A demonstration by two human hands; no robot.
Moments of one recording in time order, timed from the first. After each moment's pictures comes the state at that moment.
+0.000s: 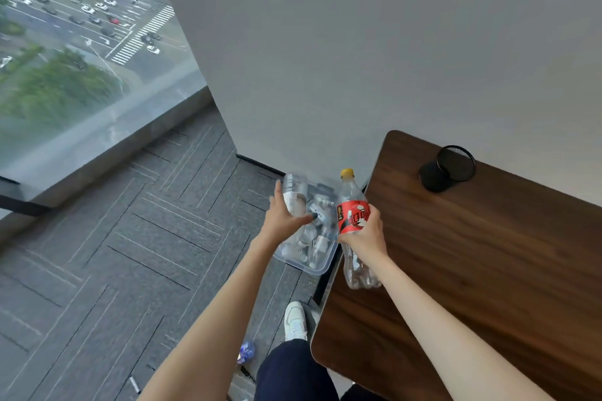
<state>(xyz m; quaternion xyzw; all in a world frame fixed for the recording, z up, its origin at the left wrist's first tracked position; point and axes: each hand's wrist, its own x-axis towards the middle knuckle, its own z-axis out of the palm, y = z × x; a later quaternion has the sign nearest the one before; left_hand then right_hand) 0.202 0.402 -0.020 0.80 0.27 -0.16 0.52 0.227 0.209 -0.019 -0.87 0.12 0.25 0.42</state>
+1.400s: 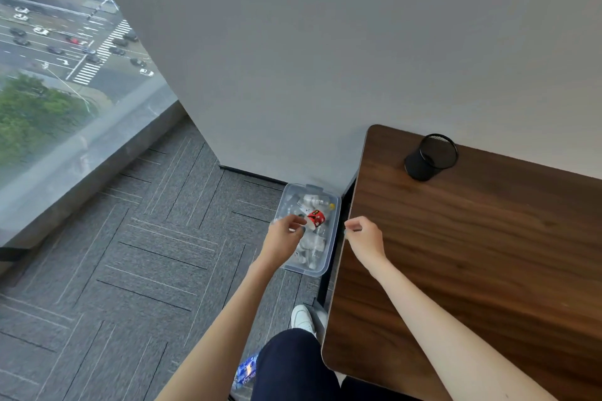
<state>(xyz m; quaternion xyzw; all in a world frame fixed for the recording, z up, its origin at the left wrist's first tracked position) 0.201 0.394 -0.028 0.81 0.21 -0.19 0.51 0.229 0.207 -0.036 -0.86 0.17 0.22 0.42</state>
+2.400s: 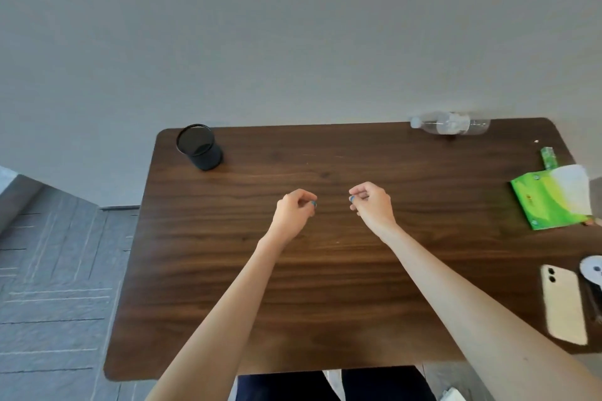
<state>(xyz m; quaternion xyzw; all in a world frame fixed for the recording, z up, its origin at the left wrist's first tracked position) 0.228 -0.119 0.032 0.83 0.07 -0.24 0.51 0.218 -0.306 0.010 -0.85 0.24 0.08 0.47</state>
